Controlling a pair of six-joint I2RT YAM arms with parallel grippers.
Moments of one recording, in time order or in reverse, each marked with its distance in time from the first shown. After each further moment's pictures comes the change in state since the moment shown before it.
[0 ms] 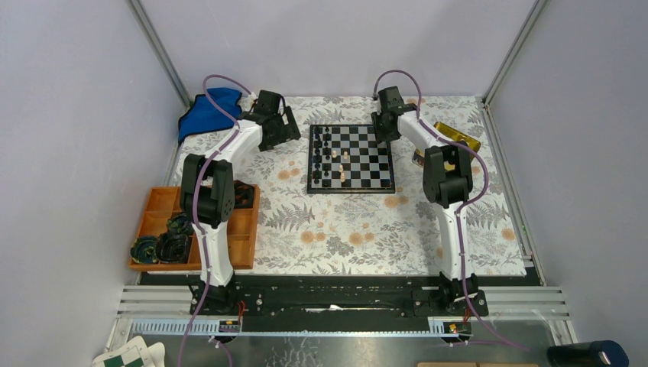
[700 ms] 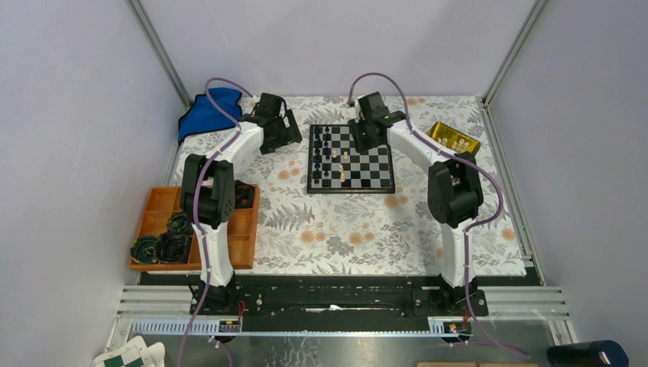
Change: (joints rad) left arm -0.011 -0.003 -0.028 0.008 0.015 -0.011; right arm 0.138 -0.289 -0.267 0.055 -0.051 -0.015
